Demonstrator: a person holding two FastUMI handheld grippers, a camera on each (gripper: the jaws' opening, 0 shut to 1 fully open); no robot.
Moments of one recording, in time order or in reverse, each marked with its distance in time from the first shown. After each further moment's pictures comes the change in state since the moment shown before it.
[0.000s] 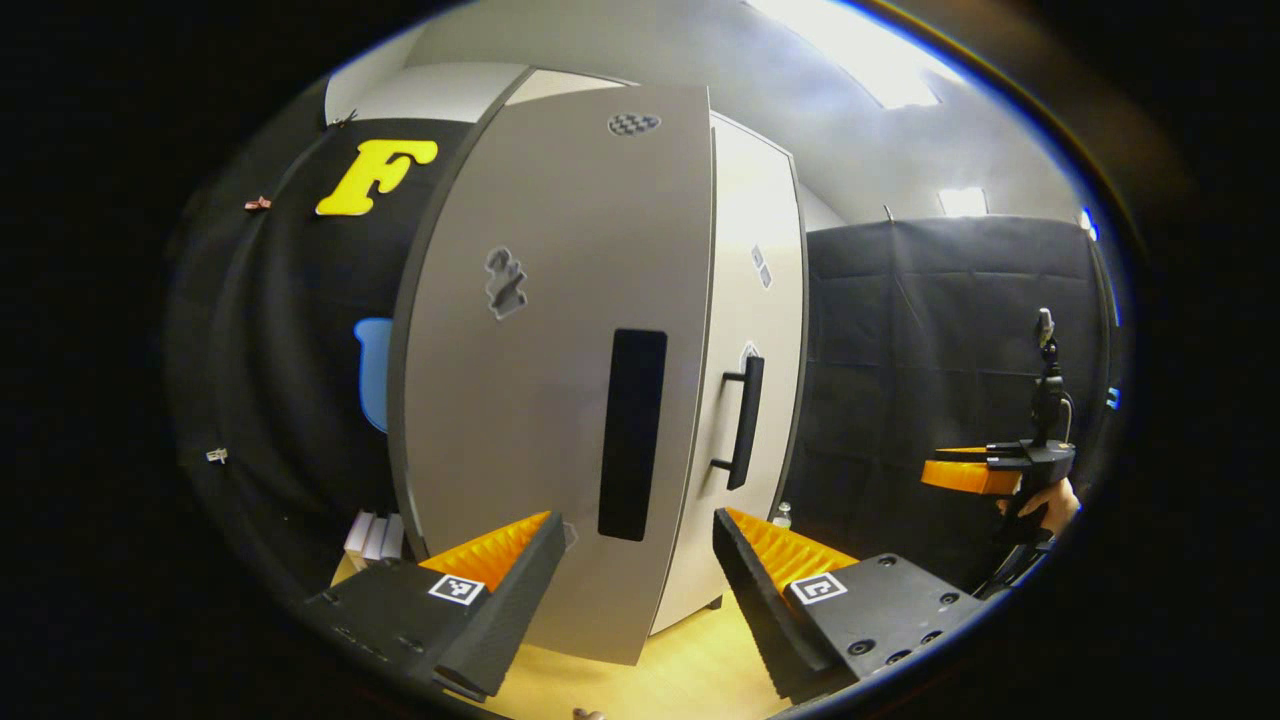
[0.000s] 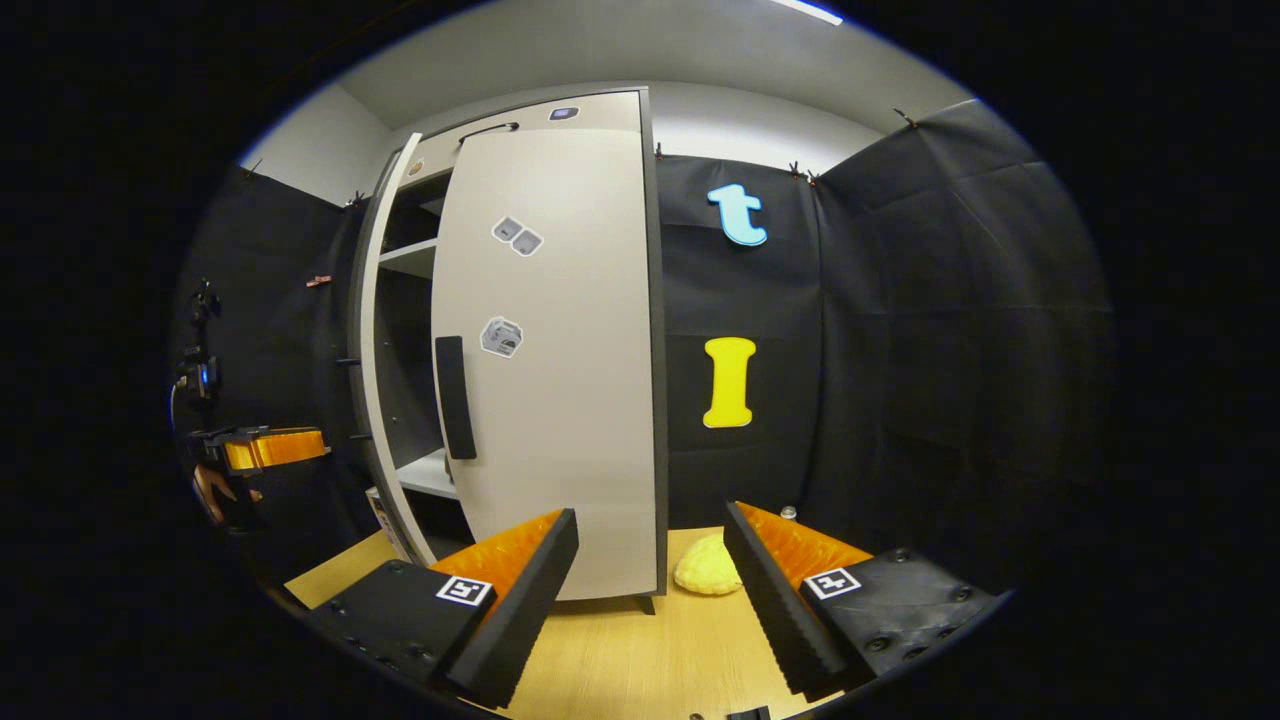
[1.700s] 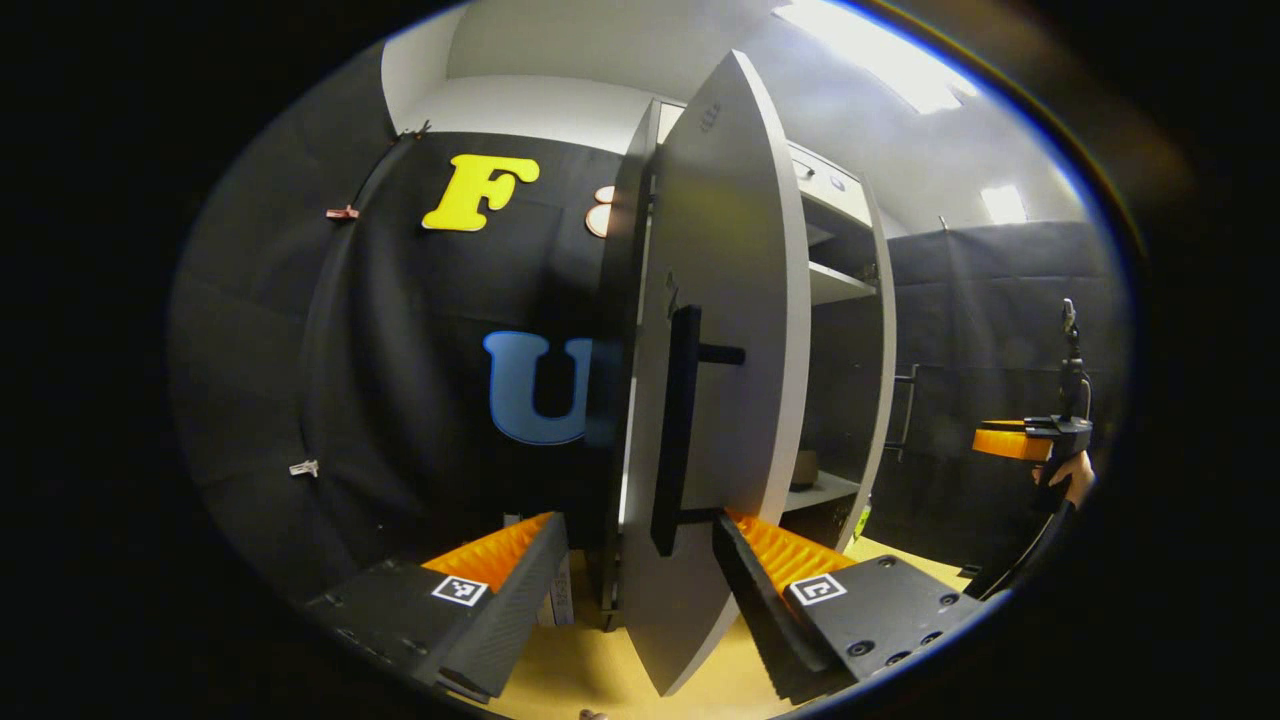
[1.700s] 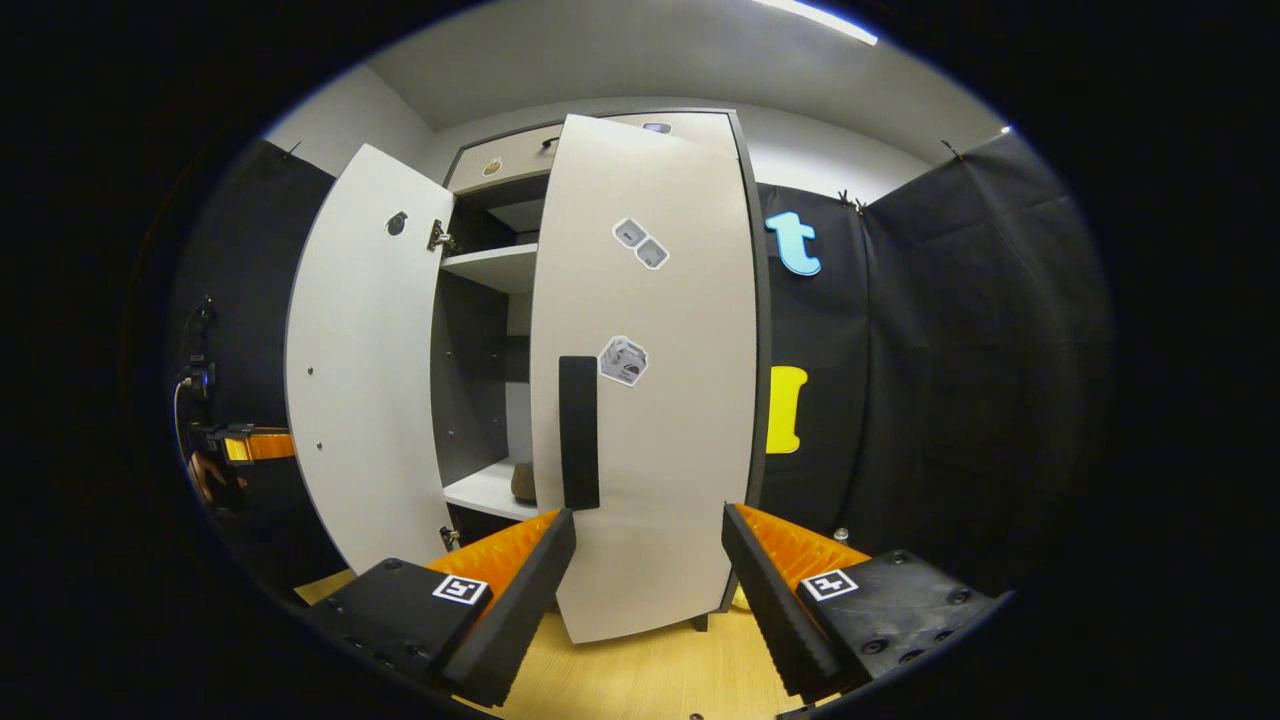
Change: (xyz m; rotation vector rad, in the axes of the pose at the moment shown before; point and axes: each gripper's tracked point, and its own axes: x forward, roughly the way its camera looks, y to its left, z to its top) left arm -0.090 0.212 0.000 0.005 -0.003 0.120; right arm -0.005 0.095 0.011 -0.053 -0.051 0.016
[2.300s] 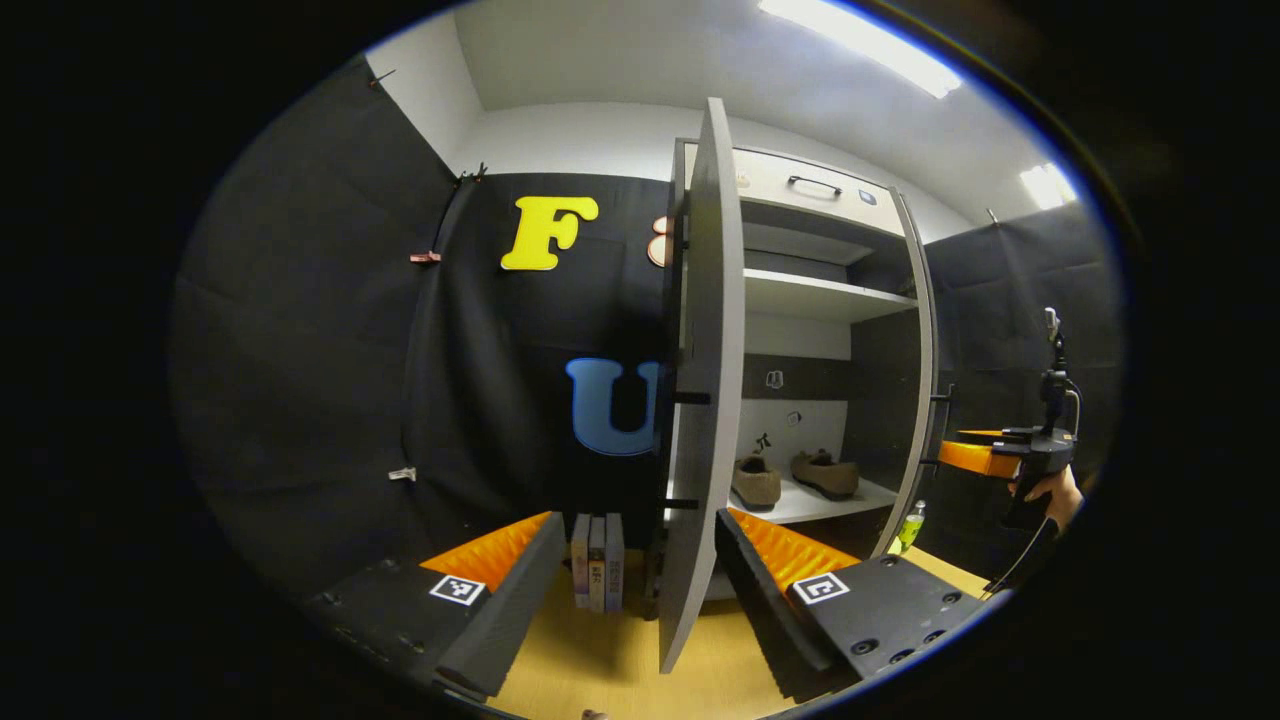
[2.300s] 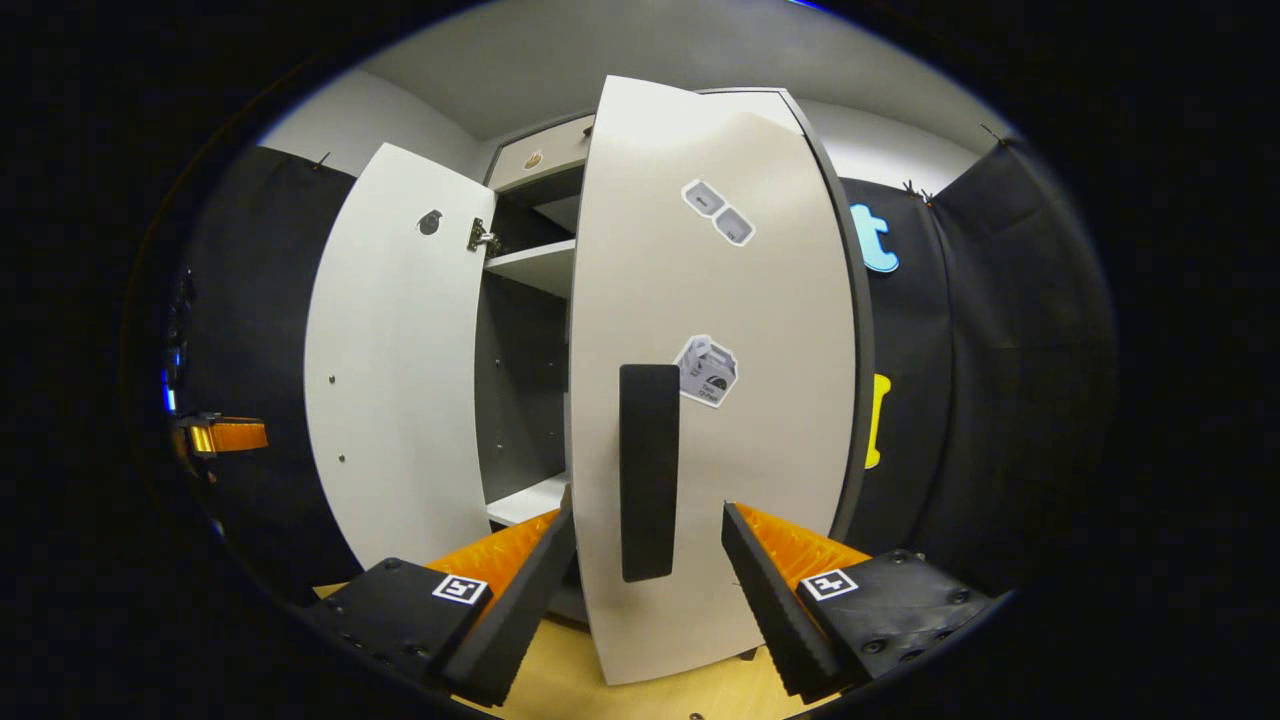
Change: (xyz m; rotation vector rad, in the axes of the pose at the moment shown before) left arm -0.090 -0.025 0.013 0.018 -0.047 0.252; right arm 0.059 0.034 0.007 0.024 -0.029 0.209
